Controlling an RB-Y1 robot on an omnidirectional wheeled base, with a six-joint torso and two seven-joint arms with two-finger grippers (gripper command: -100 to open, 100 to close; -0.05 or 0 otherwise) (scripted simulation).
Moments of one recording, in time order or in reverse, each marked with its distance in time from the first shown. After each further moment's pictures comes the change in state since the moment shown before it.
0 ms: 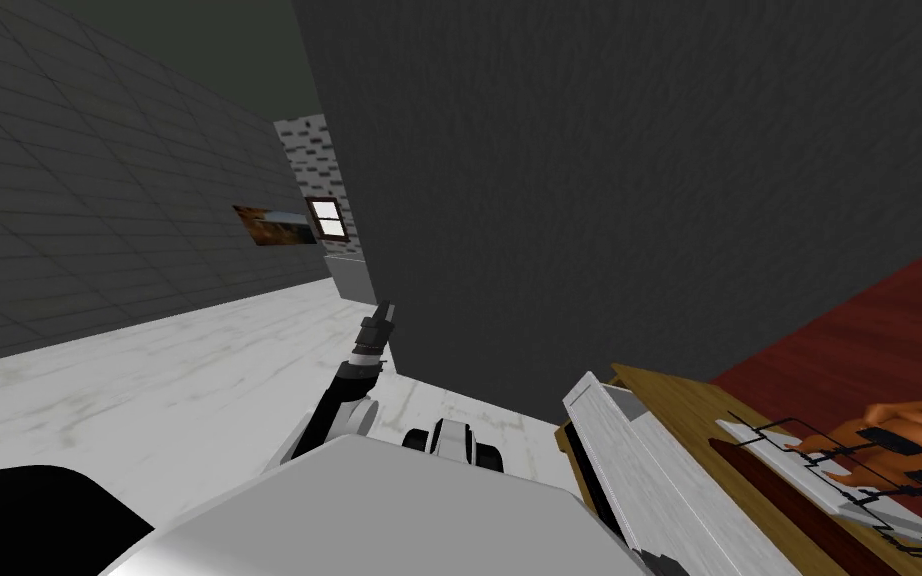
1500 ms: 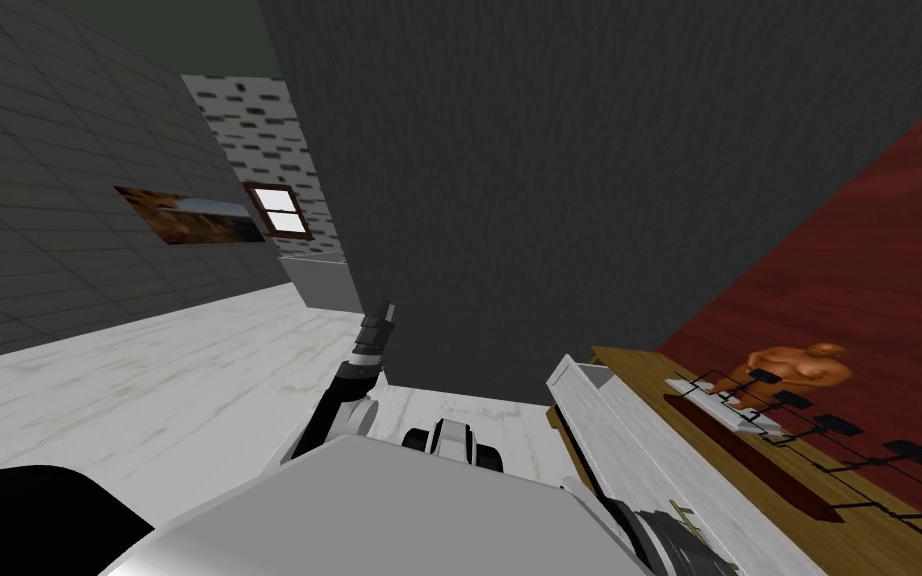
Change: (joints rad) left arm 0.000 0.000 0.000 0.000 0.000 0.000 0.000; right arm -0.014 -0.187 0.166 -0.168 -0.146 -0.047 0.123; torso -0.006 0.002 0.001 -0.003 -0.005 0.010
